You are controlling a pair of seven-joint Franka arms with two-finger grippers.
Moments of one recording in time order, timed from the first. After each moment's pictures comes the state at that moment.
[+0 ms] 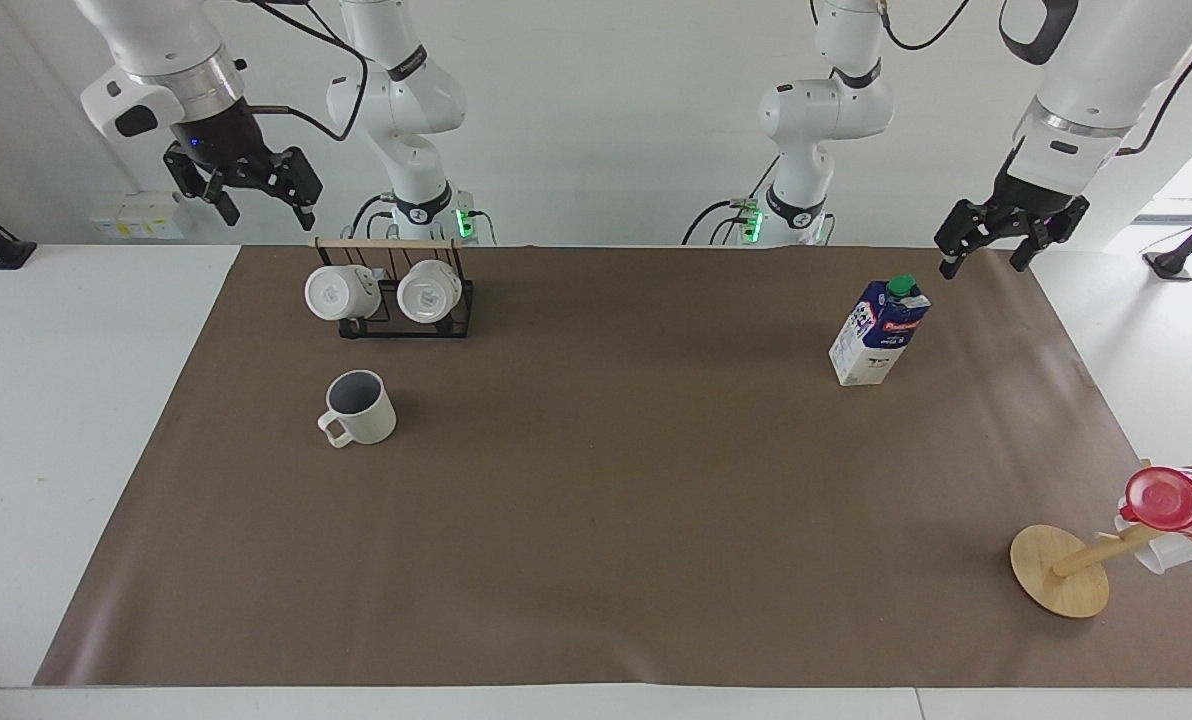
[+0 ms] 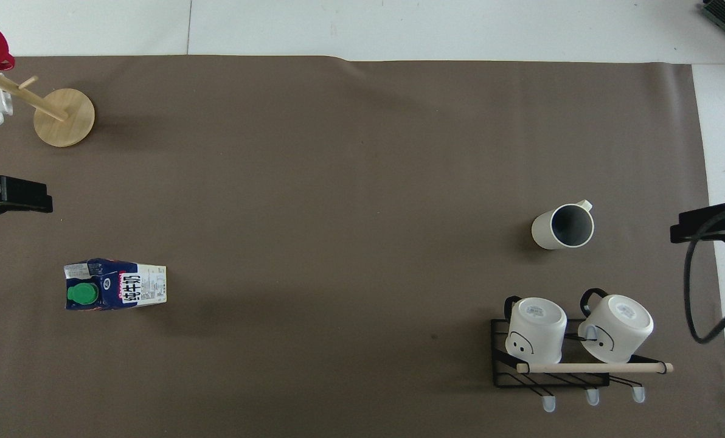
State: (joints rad) left arm 0.01 -0.10 -0.04 -1.69 0.02 1.65 -0.10; right arm 0.03 -0.11 -0.08 -1.64 -0.01 1.50 0.09
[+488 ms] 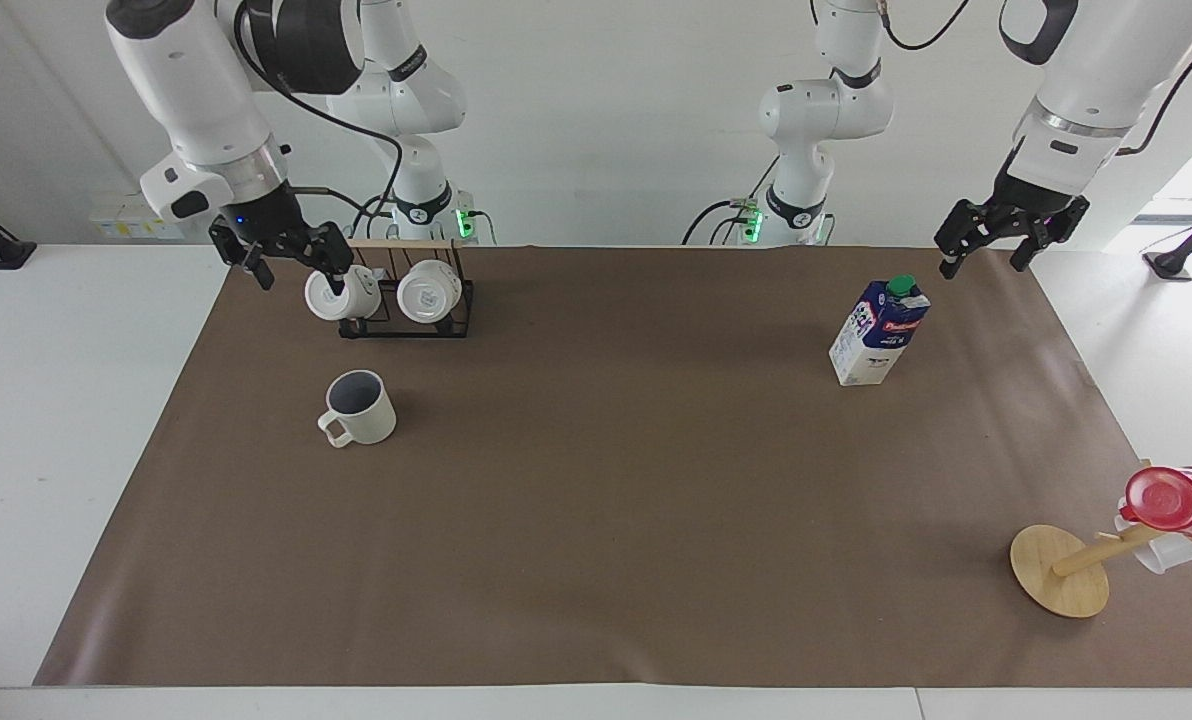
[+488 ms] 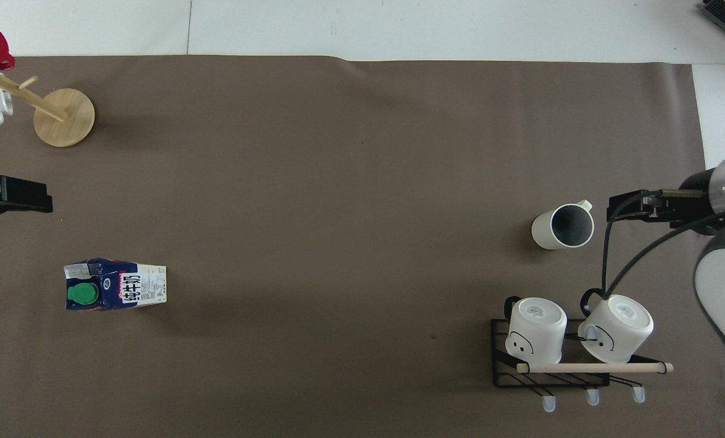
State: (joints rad) left arm 0.01 -0.10 -0.04 -1.69 0.02 1.65 -0.10; right arm 0.07 -0.06 -0.07 -1.85 -0.01 1.80 0.12
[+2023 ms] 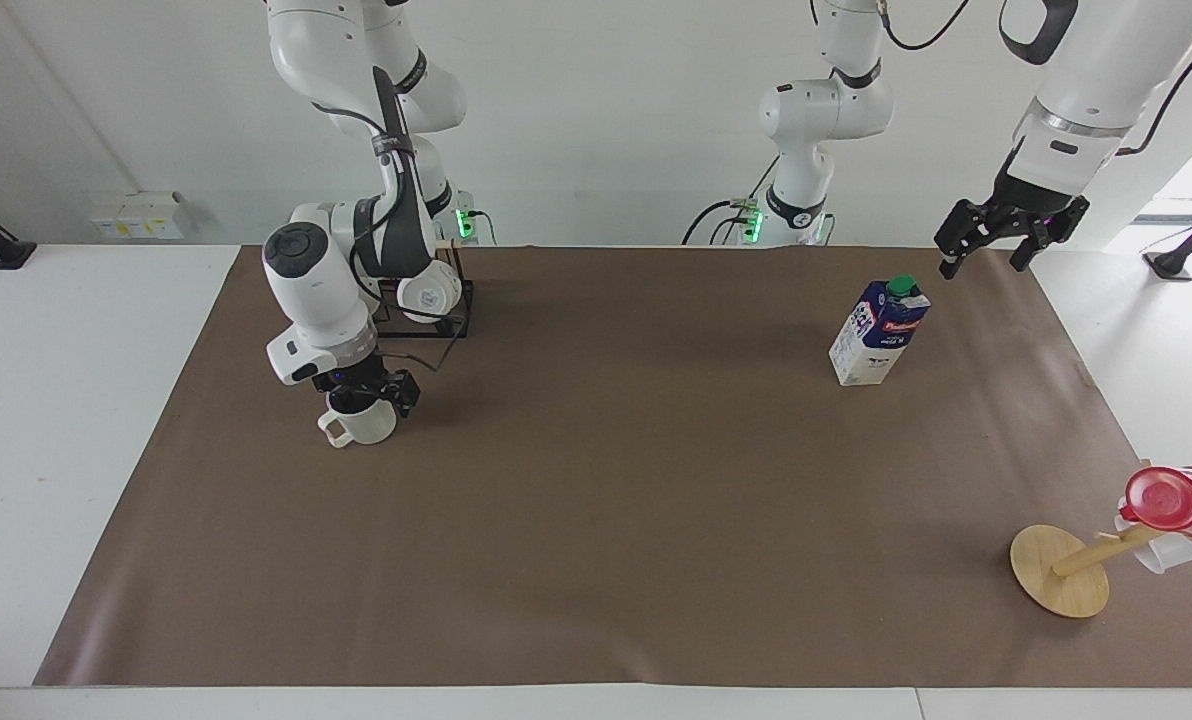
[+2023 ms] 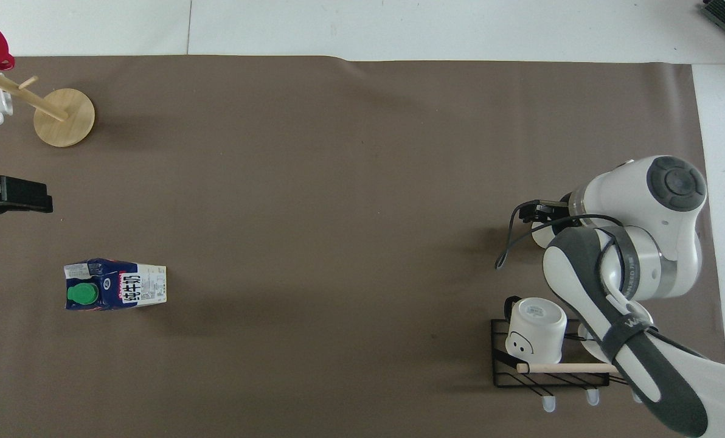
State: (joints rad) left arm 0.01 -0.10 -0.04 -1.69 0.02 1.65 -0.10; right arm 0.12 0.18 -0.07 -2.11 0.00 2.30 0.25
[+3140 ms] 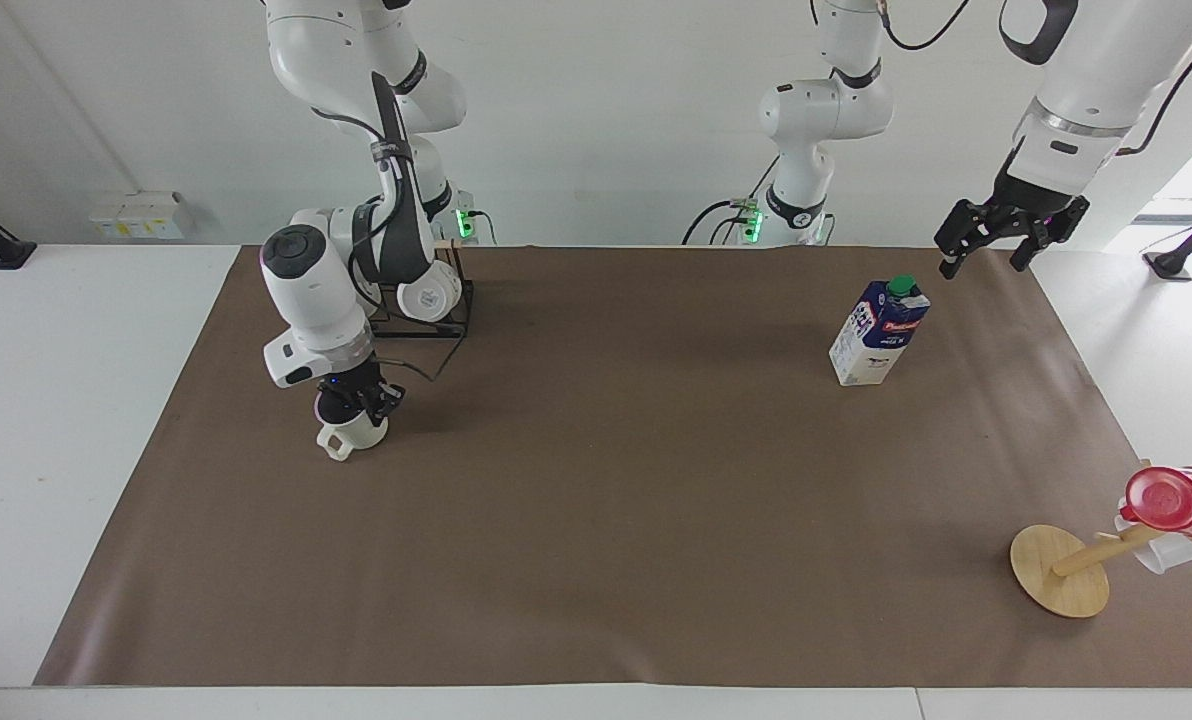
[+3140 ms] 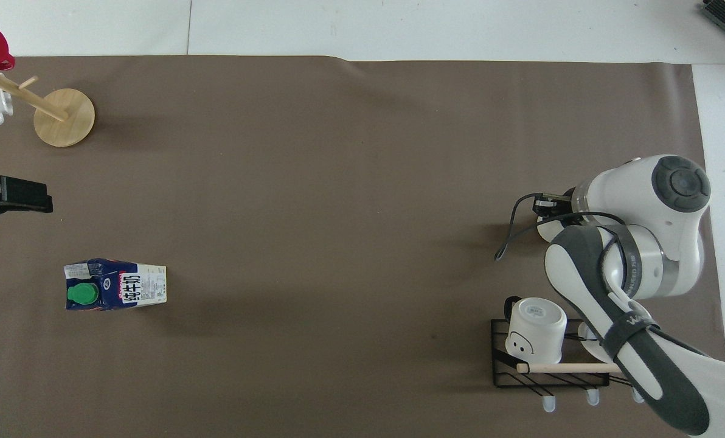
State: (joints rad) left arm 0.01 -0.10 -0.04 -1.69 0.02 1.65 -0.10; right arm 0.11 0.18 -0.07 -2.10 0.00 2.34 0.31
